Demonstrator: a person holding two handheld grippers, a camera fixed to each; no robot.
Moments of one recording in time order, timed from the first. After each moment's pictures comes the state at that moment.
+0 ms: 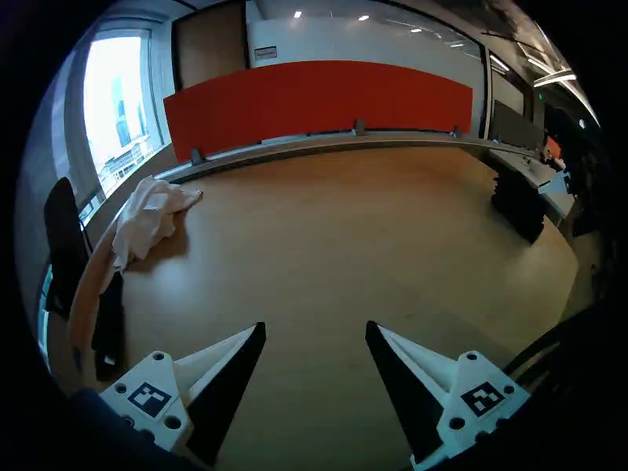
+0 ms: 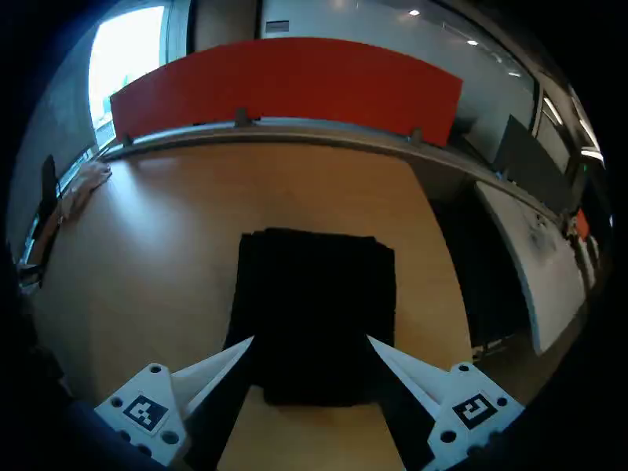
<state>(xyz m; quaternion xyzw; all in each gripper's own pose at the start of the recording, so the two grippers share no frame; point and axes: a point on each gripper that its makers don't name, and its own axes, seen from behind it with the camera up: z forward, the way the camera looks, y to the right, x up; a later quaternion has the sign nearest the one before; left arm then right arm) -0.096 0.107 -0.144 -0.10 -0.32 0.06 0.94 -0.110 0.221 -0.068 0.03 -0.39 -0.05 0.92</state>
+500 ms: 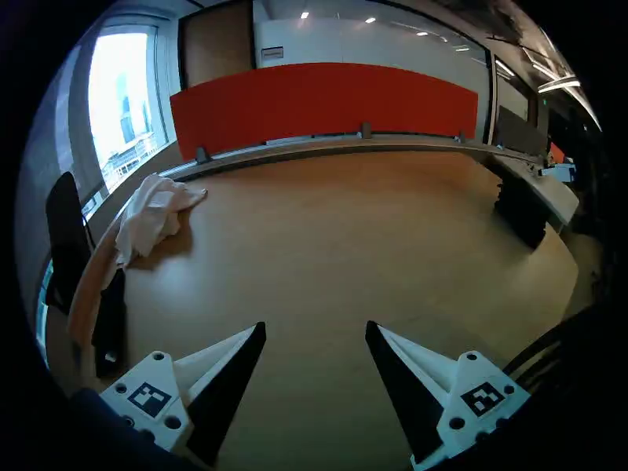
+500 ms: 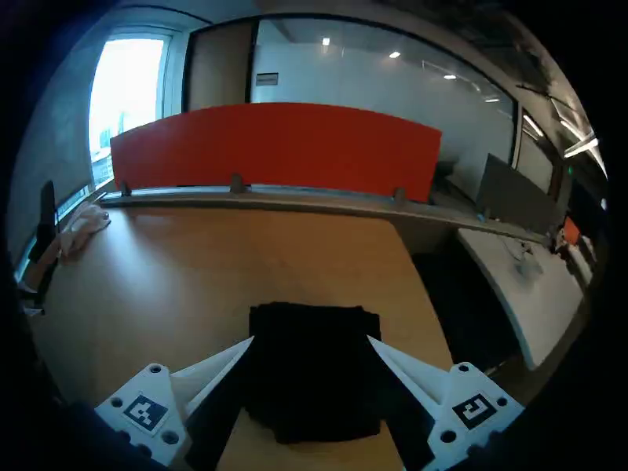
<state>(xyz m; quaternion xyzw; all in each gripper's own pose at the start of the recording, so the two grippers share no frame) -0.093 0.100 -0.142 -0.09 -0.32 0.05 0.94 -0.042 0.206 -0.041 0.01 -0.28 -0.04 0.96</state>
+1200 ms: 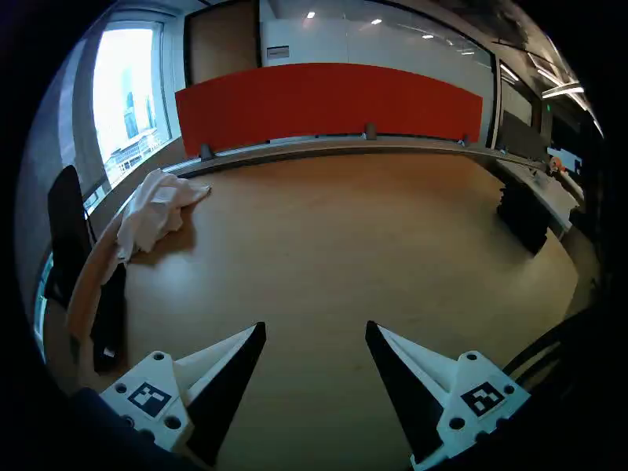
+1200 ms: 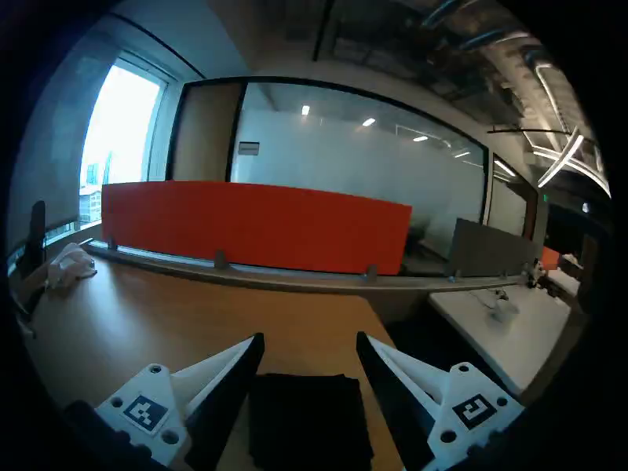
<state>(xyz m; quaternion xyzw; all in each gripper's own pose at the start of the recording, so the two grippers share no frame) -0.095 0.100 -0.144 -0.09 -0.32 0.04 0.94 0.033 0.190 -0.028 -0.04 -0.12 -0.06 0.99</state>
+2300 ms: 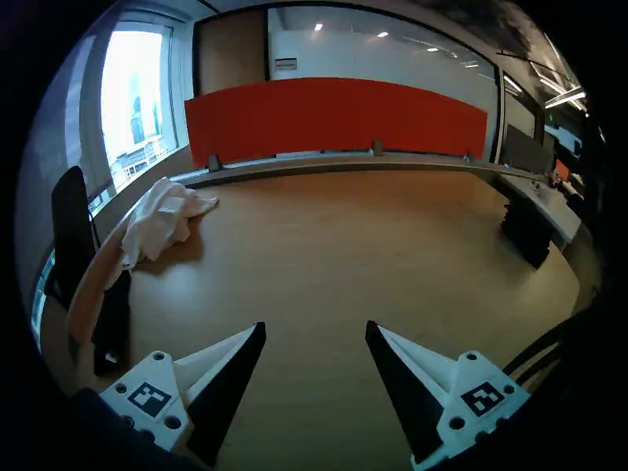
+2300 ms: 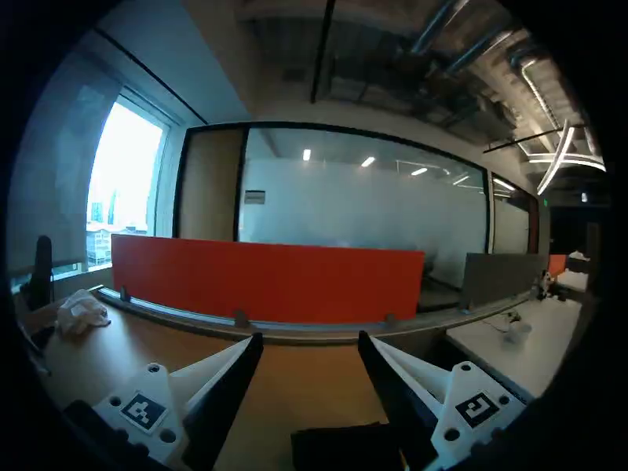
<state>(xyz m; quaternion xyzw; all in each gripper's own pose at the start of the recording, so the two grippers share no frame) -0.083 0.090 -0.130 -0.08 -0.29 0.03 0.95 0.119 0.127 -0.007 -0.02 -0.03 -0.02 1.00</state>
